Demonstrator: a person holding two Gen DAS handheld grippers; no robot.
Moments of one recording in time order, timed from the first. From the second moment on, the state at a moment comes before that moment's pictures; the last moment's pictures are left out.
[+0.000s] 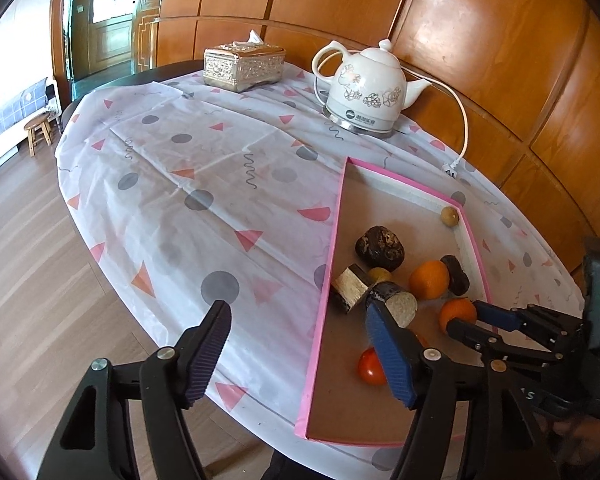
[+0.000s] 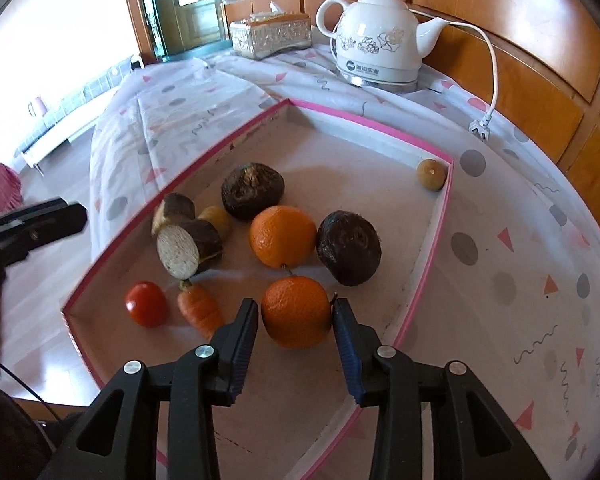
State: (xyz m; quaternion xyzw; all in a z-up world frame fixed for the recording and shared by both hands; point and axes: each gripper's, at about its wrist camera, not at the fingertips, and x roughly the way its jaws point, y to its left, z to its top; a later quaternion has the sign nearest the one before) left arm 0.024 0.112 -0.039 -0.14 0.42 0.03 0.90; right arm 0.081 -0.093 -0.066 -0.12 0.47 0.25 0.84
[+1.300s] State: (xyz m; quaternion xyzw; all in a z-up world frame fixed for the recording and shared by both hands) left arm -0.017 0.056 0.006 -0.02 0.32 0.04 0.95; right arm -0.004 -0.143 -0.030 0.02 0.39 0.11 0.91
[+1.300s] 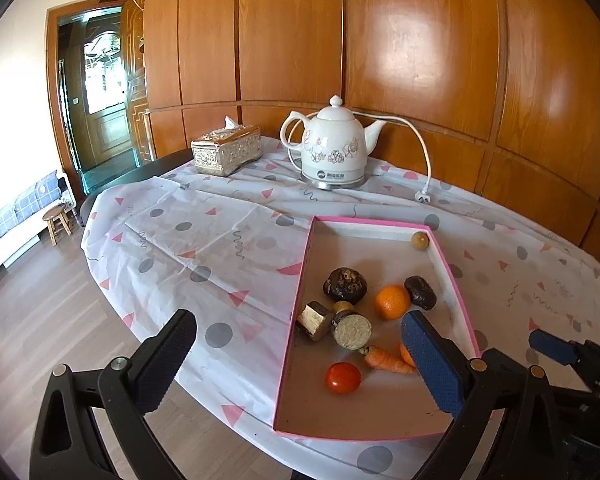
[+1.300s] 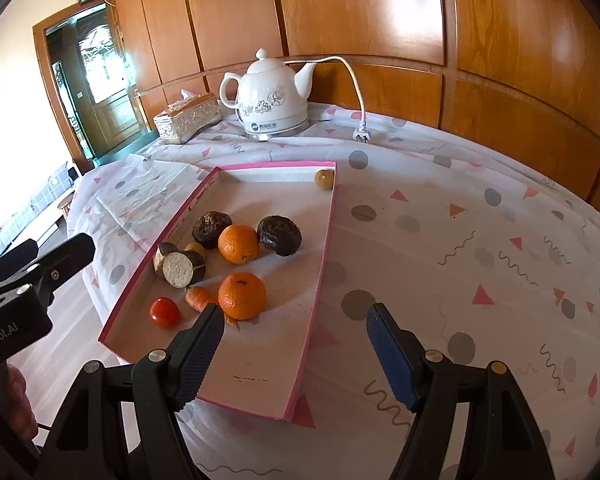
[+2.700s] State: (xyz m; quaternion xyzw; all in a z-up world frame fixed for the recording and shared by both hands) left arm -0.018 0.062 0.005 -0.04 0.31 0.04 0.95; right arm -0.004 -0.133 -0.028 0.00 0.38 0.12 0.92
